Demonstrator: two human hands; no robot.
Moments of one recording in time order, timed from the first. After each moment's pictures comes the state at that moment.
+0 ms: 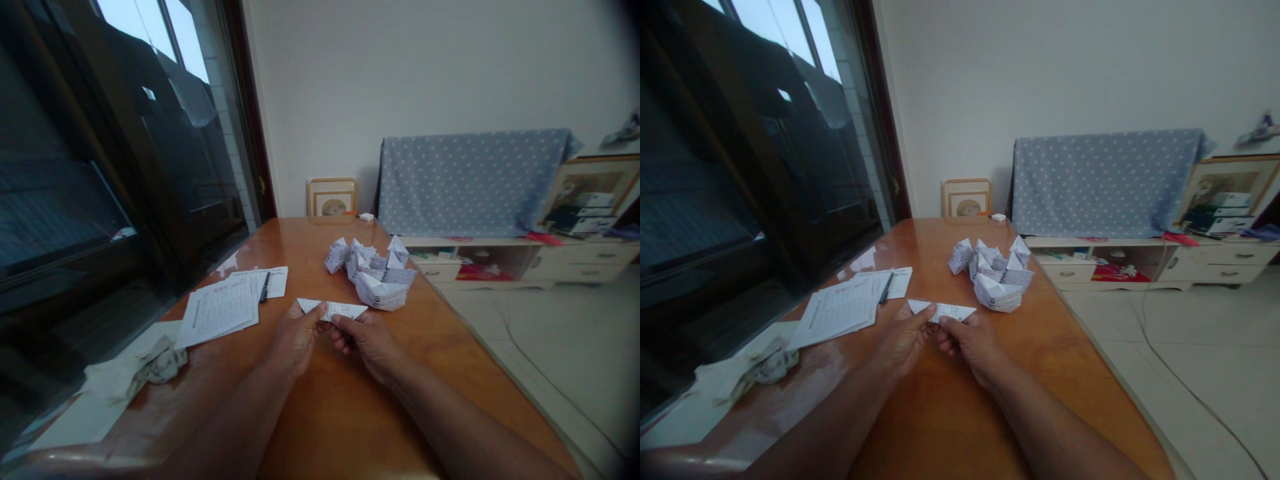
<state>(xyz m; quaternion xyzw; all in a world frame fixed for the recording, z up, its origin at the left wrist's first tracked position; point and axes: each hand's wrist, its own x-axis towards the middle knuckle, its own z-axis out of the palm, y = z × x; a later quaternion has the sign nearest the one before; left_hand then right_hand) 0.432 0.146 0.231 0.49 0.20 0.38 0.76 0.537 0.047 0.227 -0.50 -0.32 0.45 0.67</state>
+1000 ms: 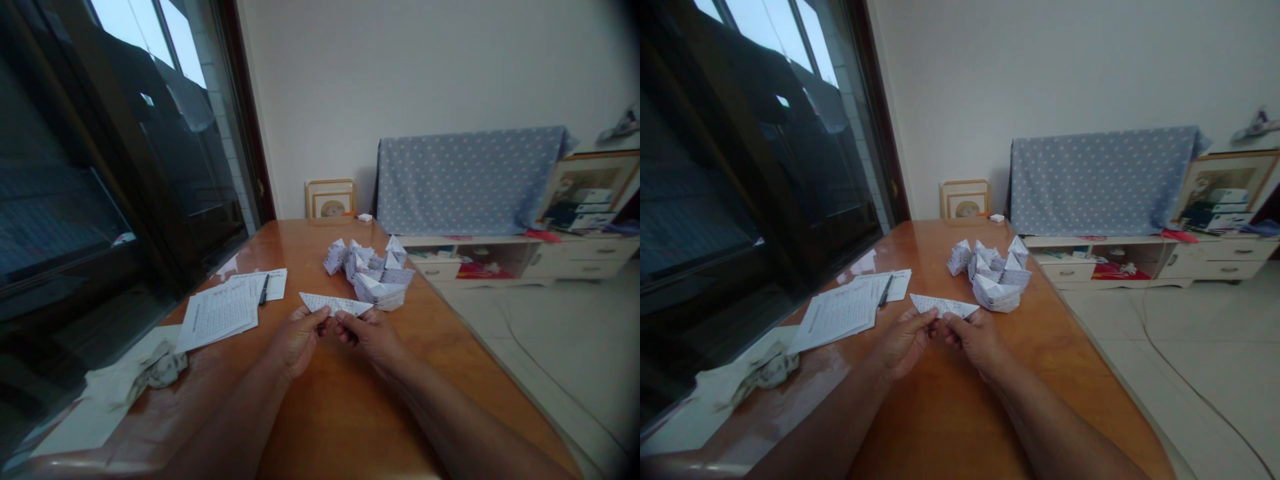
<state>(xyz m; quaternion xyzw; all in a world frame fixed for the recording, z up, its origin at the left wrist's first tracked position) 0.428 0.150 0.233 0.53 0.16 0.28 0.79 0.545 0.040 0.239 -0.53 -0.35 0.38 0.67</state>
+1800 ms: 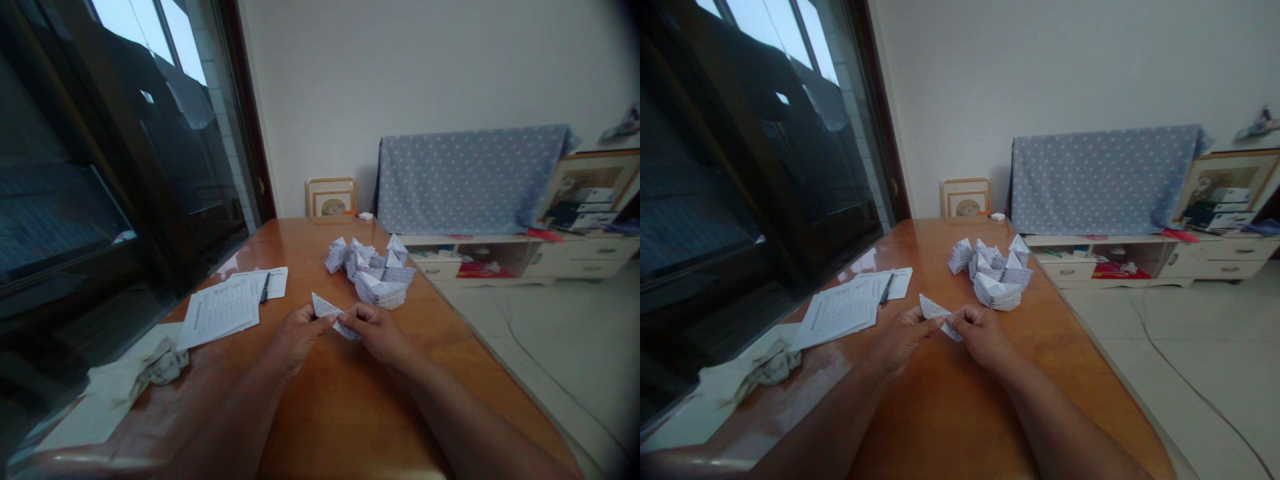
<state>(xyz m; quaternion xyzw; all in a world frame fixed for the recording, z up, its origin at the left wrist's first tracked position) 0.421 0.148 0.240 0.62 0.18 0.28 0.71 0.560 0.041 0.230 -0.57 -0.44 0.30 0.62</state>
